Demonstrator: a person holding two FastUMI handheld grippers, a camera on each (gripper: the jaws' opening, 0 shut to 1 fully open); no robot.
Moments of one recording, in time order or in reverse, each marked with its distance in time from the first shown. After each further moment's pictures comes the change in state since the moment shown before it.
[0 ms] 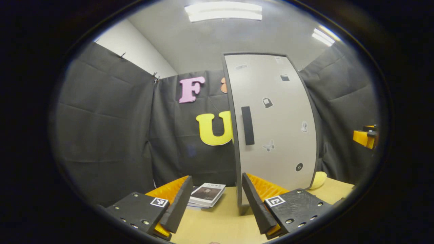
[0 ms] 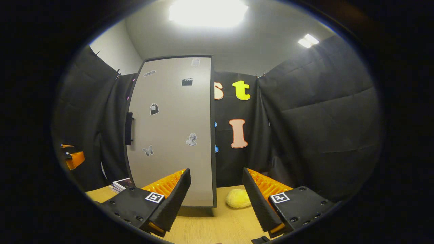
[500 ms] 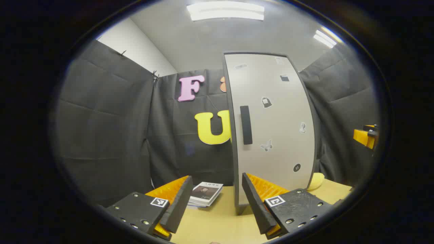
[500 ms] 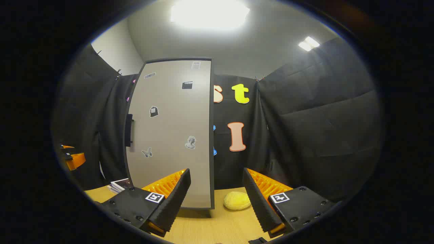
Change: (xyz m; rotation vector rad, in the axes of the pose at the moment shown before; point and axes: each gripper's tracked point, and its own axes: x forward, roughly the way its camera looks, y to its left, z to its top) left arm -0.002 -0.004 -0.003 -0.023 0.013 -0.009; right arm -0.009 -0.003 0.008 -0.016 -0.024 -0.011
